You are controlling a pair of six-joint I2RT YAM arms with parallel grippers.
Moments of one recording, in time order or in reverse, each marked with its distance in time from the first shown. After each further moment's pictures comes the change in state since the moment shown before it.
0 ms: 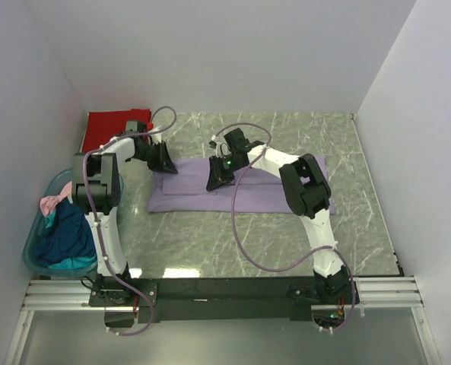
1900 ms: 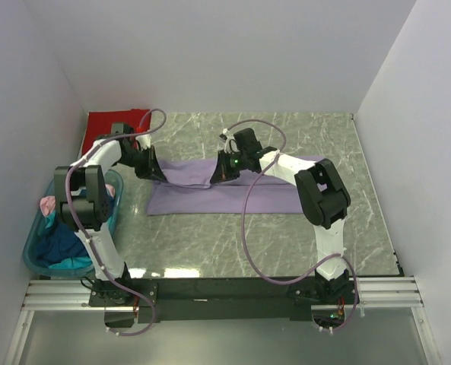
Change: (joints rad) left arm 0.053 -0.220 -0.085 -0.232 -0.020 0.090; right arm -0.009 -0.230 -0.266 0.260 0.084 0.145
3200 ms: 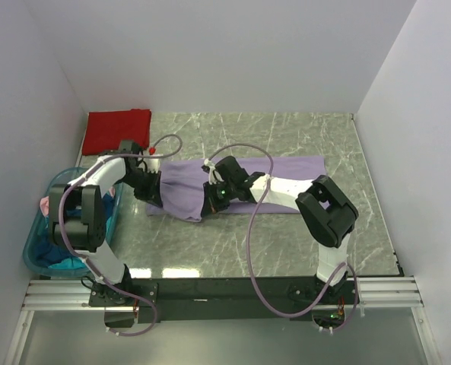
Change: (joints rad) left arm -0.085 -0.221 -0.290 -0.095 -0.176 0.241; right arm 0.235 -0.175 -0.268 0.031 0.106 0.033
